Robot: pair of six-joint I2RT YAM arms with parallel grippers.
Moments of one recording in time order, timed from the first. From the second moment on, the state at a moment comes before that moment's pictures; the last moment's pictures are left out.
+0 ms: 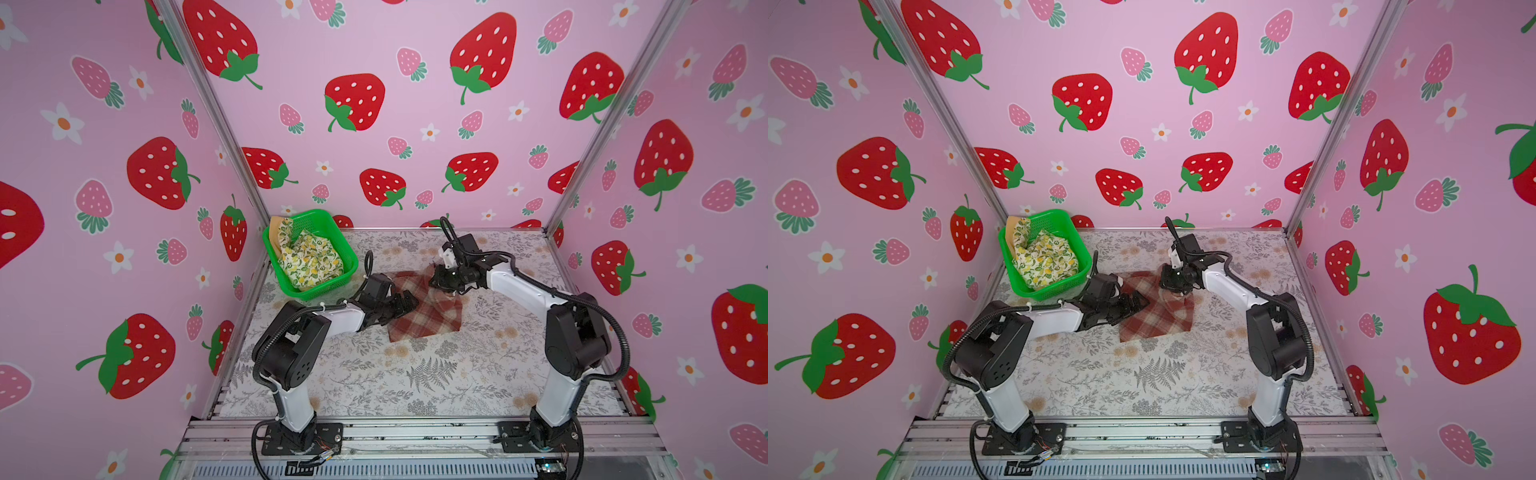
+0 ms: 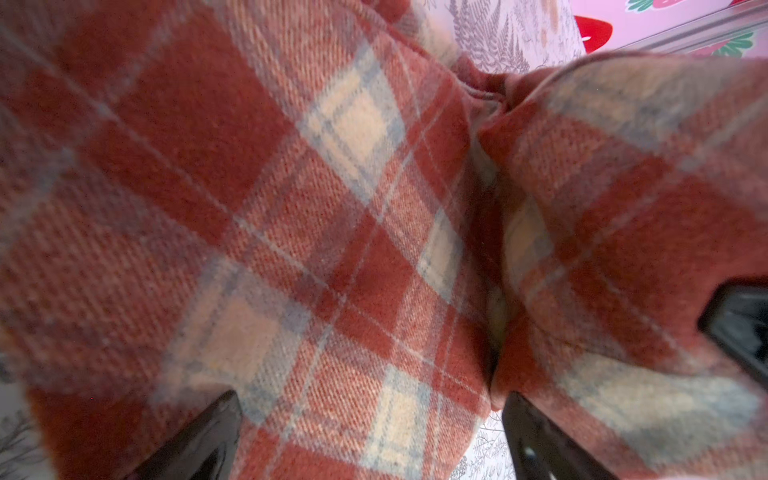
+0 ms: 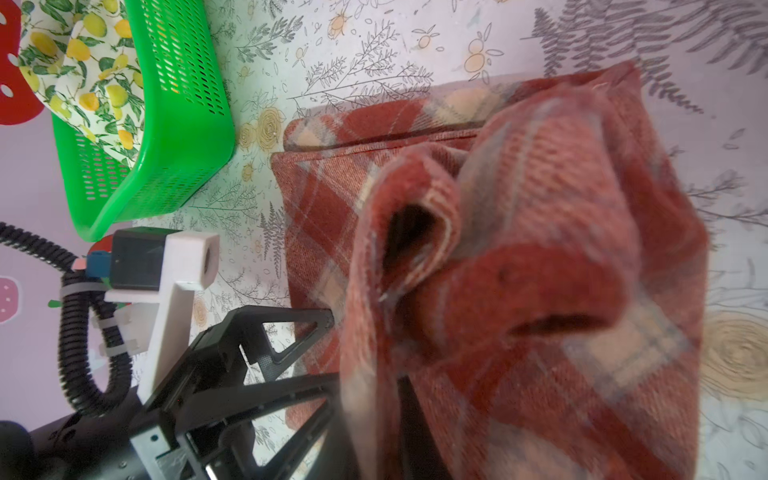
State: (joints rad) left arm -0.52 1.81 0.92 0.13 0.32 -0.87; right arm 0.58 1.85 1.43 -0.52 -0.35 0.52
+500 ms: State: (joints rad) left arm -0.52 1.81 0.90 0.16 0.33 -0.87; right arm 0.59 1.99 1.40 -0.29 -0.49 0.69
